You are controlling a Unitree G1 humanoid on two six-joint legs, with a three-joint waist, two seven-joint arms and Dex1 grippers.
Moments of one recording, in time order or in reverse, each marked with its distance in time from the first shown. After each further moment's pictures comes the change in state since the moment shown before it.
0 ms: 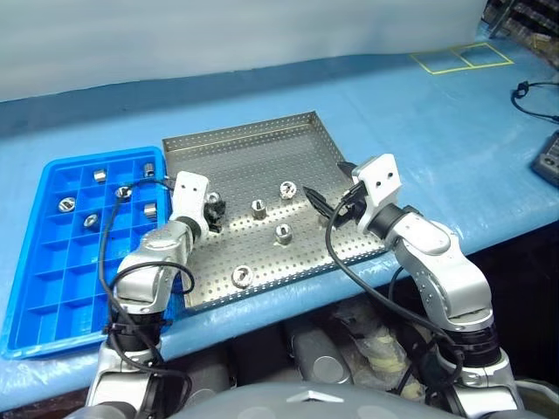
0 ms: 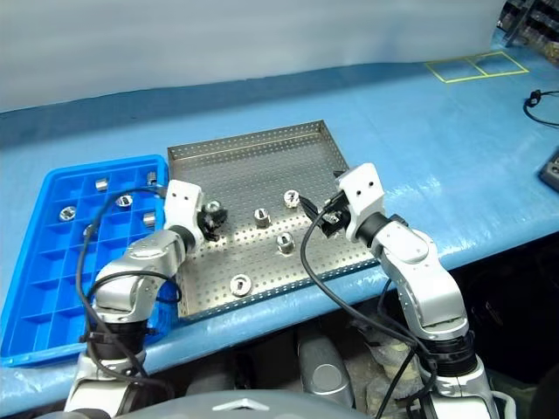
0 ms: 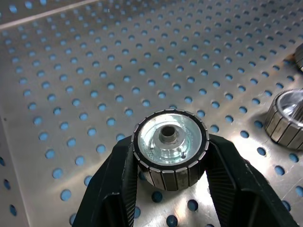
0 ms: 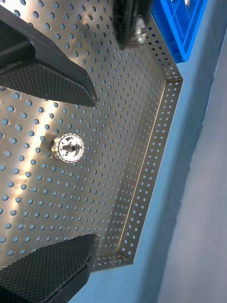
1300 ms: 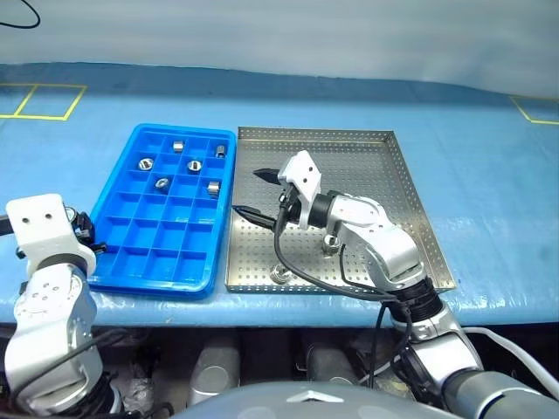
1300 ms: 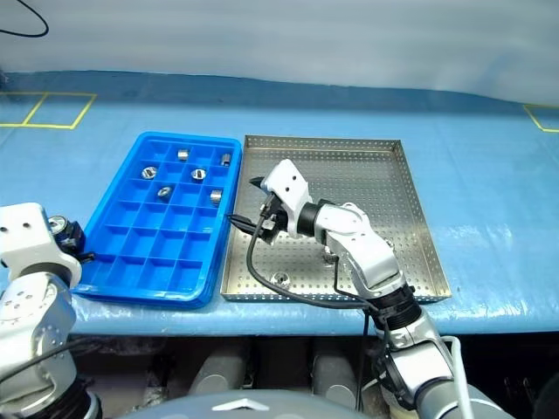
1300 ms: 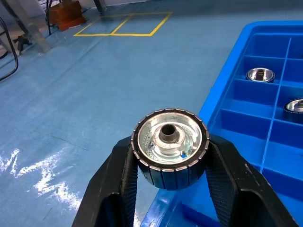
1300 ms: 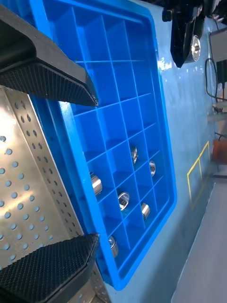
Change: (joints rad) left arm 0.237 -0.040 0.399 -0.425 0.180 0.277 0.227; right arm -0.246 0.127 0.236 0.291 0.017 -0.115 0.252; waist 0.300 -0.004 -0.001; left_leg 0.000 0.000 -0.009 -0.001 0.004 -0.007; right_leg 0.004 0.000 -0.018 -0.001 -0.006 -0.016
